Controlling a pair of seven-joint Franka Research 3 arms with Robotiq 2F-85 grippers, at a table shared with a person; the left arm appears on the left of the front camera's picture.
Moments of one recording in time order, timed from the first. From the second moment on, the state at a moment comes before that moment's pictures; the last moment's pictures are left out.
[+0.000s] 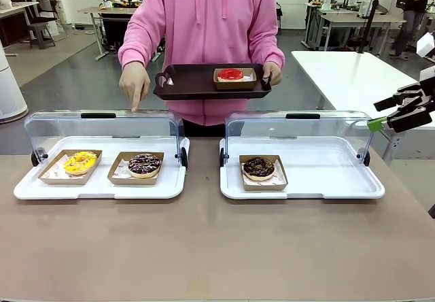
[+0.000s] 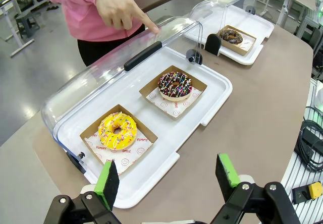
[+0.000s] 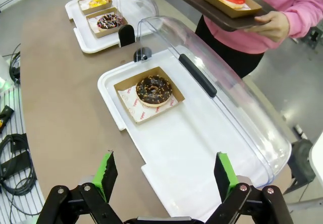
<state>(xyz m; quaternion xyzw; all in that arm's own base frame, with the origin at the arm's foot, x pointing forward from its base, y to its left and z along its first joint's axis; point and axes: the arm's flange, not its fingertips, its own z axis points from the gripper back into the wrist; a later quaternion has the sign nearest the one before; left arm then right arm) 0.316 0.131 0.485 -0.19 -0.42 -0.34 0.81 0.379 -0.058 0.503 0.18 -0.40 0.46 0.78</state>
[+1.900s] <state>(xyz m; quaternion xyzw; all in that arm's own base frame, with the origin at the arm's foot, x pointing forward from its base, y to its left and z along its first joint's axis) 0.460 -0.111 0.354 -0.02 -0.13 -0.70 0.70 0.379 -0.059 0.503 0.18 -0.40 0.46 0.78</state>
